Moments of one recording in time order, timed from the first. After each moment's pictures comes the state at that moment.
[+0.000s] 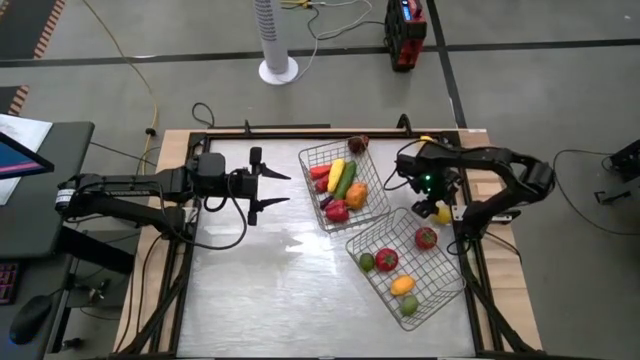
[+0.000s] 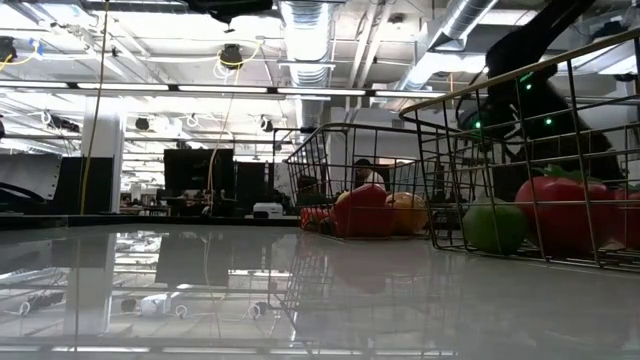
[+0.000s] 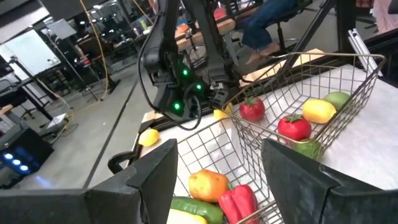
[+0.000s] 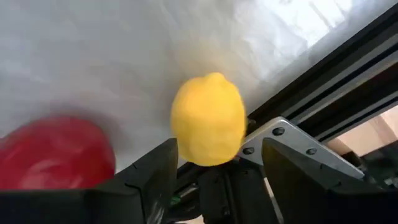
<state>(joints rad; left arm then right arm) 0.12 0.97 0.81 -0.01 0.07 0.40 -0.61 1.47 0.79 -1.37 0.01 0.27</state>
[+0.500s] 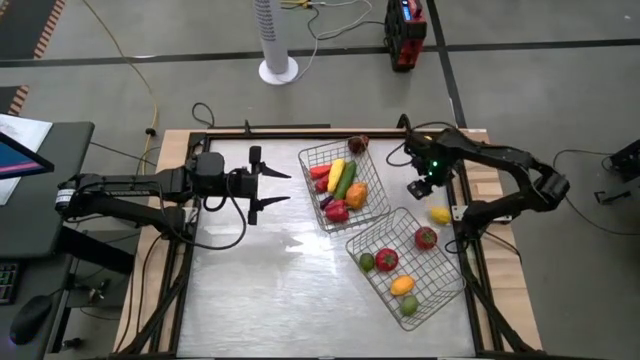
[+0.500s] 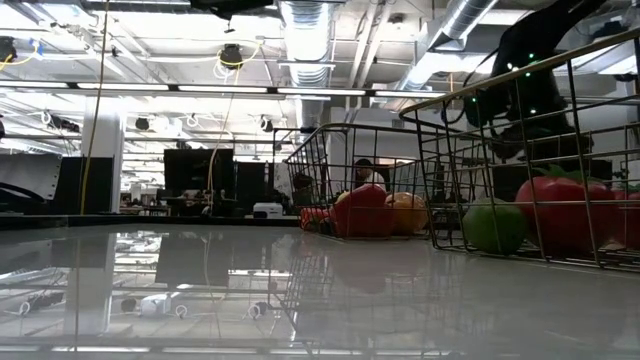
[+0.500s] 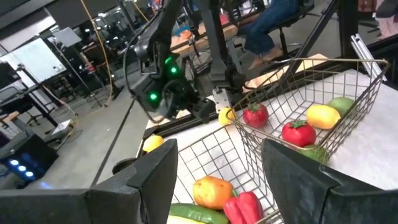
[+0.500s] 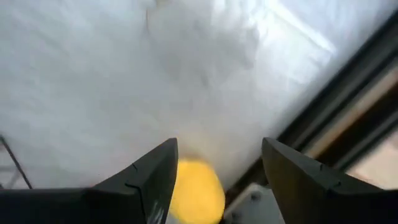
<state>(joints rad) 0.12 0.97 0.81 0.02 0.06 0.41 -0.76 1.34 0.85 -1.22 0.06 0.24</state>
